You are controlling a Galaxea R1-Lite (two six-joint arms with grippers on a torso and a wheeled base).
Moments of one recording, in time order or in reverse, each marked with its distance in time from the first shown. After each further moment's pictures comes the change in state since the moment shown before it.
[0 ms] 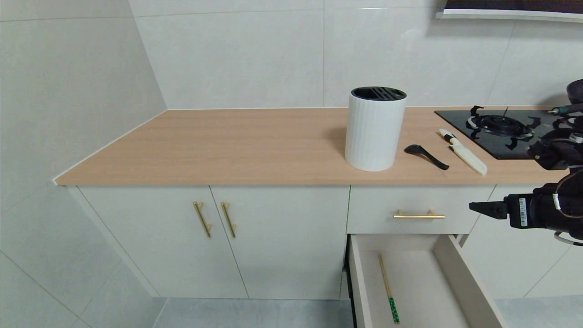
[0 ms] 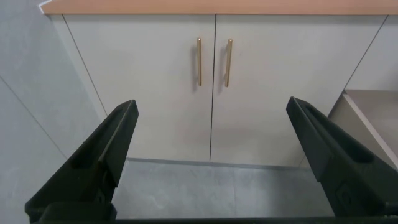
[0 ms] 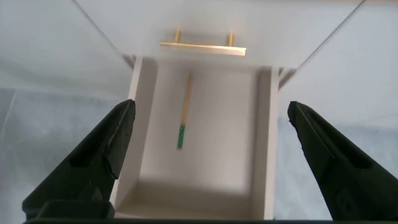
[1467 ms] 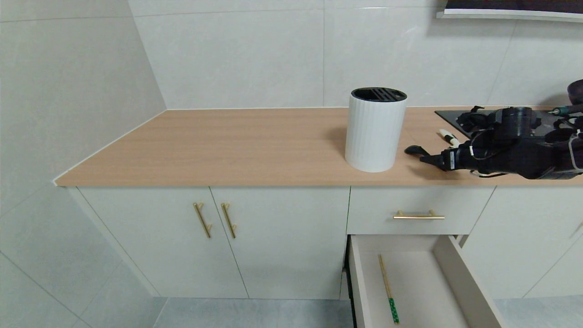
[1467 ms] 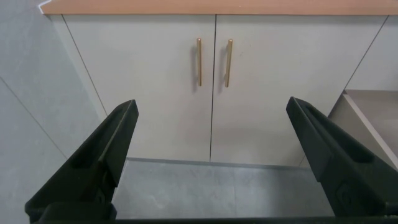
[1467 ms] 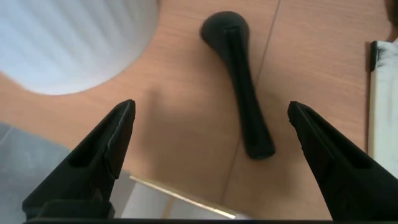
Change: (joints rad) left arm 0.000 0.000 0.000 0.000 0.000 0.000; right arm -0.099 0.698 -0.751 -0.099 0.281 -0.130
